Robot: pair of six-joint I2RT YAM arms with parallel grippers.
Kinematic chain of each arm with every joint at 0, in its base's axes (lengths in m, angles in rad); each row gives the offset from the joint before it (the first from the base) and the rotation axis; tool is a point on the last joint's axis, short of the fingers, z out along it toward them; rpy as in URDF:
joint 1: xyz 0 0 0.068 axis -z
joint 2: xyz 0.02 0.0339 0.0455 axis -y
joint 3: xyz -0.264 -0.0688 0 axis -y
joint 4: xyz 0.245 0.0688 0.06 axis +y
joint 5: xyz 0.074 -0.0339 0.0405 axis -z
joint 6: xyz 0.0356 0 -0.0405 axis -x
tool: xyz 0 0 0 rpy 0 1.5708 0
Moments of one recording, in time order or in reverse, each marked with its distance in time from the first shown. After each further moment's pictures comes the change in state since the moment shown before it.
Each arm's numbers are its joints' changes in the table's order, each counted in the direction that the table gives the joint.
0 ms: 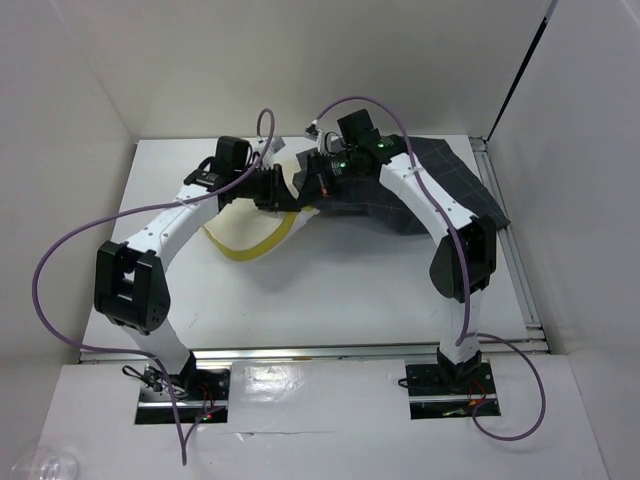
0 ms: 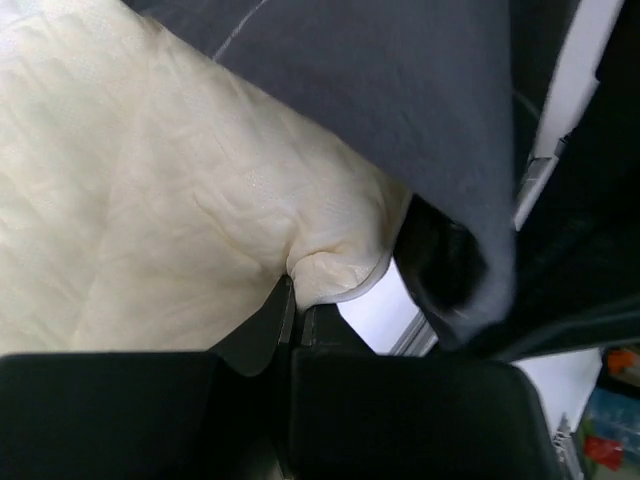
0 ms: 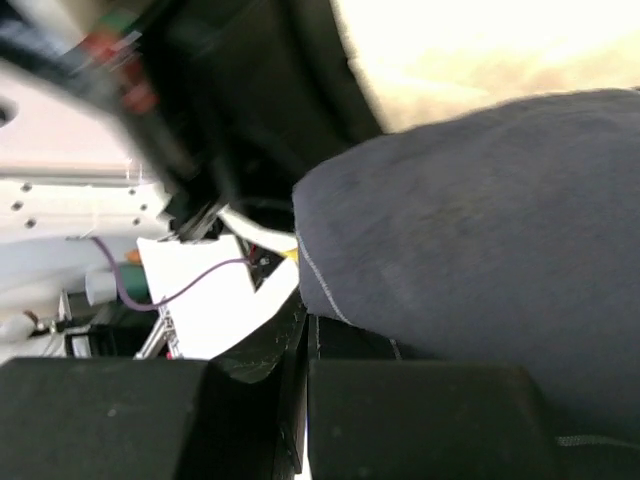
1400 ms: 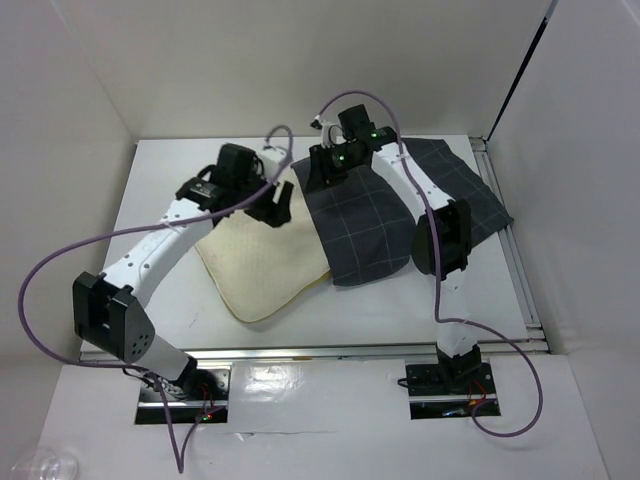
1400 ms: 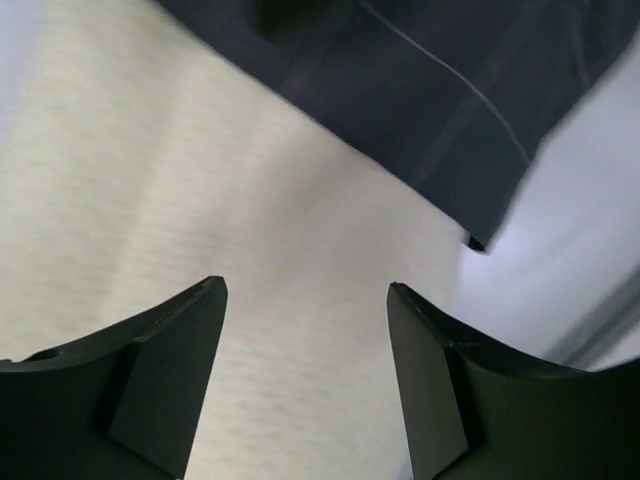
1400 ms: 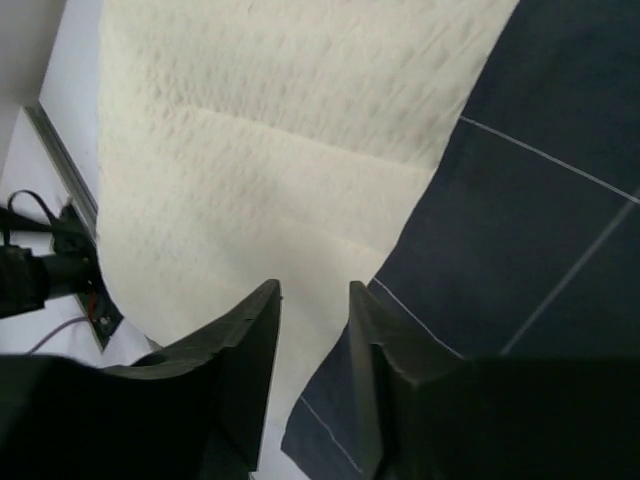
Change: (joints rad) left arm 0.146 0.169 -0.045 0.183 -0.402 -0.354; right arm 0.090 -0.269 0.283 0.066 0.199 0.209
